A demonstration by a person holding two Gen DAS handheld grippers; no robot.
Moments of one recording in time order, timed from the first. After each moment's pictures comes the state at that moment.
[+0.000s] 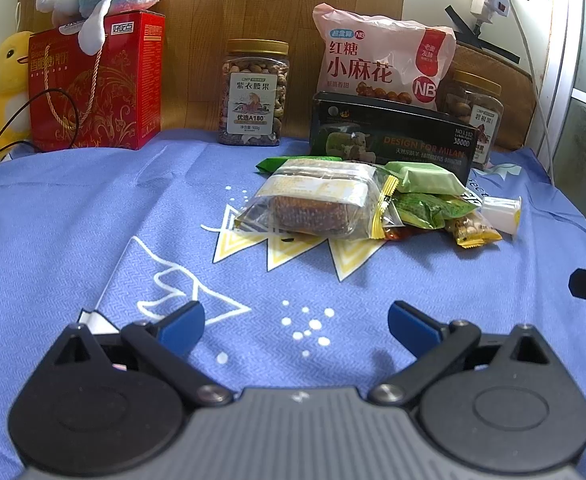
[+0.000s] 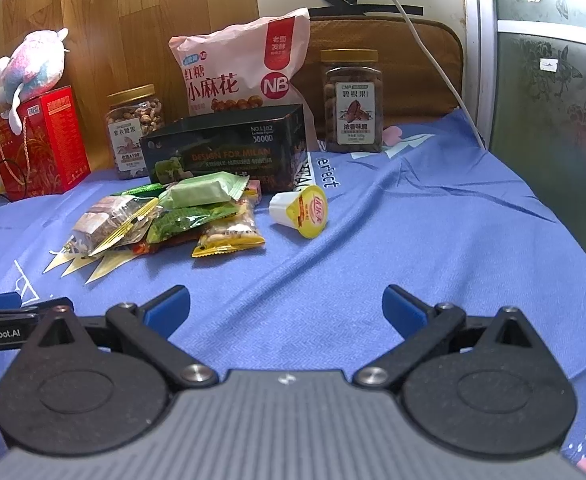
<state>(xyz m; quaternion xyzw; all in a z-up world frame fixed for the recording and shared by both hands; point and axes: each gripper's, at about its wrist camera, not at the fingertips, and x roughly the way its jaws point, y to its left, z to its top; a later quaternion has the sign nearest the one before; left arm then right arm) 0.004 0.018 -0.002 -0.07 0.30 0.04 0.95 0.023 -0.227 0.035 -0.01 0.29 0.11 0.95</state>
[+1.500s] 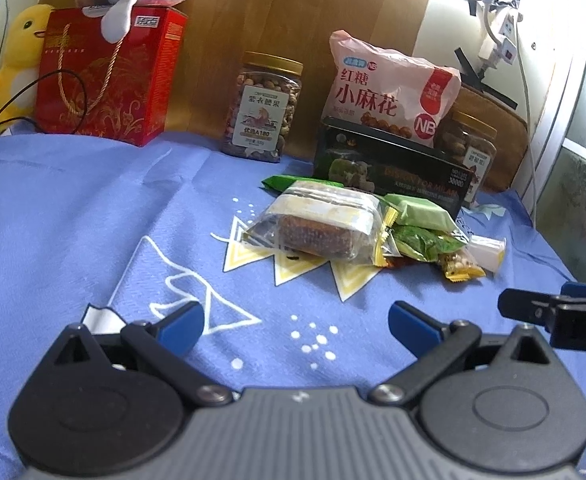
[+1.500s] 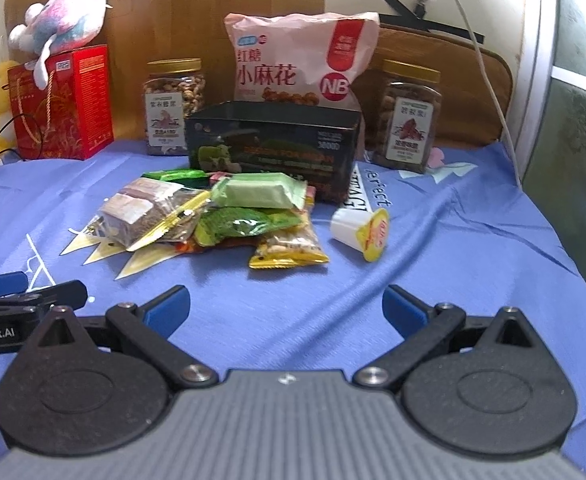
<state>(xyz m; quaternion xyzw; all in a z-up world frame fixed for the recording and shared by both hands) -0.007 0.044 0.003 -0.14 0.27 0.02 0.95 0.031 -0.162 0.038 -0.09 0.30 0.13 0.94</state>
